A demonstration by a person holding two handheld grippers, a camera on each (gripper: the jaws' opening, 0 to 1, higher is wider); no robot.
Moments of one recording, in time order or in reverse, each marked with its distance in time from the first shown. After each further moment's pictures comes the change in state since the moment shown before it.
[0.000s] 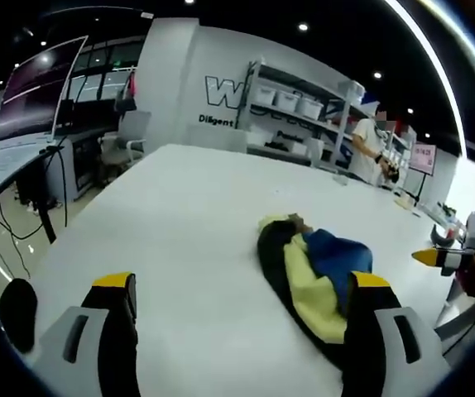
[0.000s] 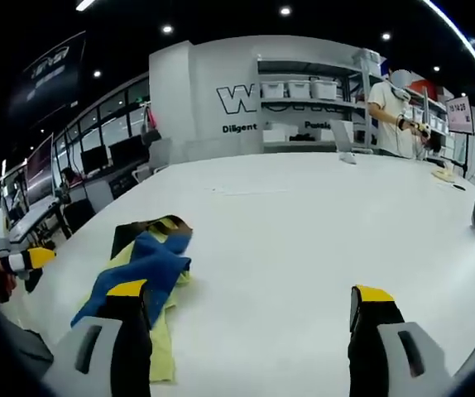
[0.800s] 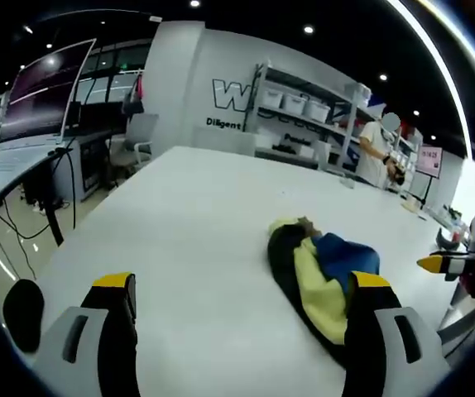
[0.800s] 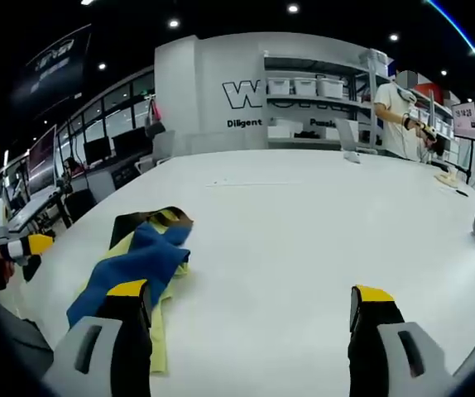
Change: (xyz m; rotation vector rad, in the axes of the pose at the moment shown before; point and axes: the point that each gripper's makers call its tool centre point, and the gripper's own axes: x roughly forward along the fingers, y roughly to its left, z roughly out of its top) left arm -0.001 0.006 -0.005 -0.012 0.015 0.005; right arm 0.000 -0.006 -0.015 -0.069 0.083 -0.011
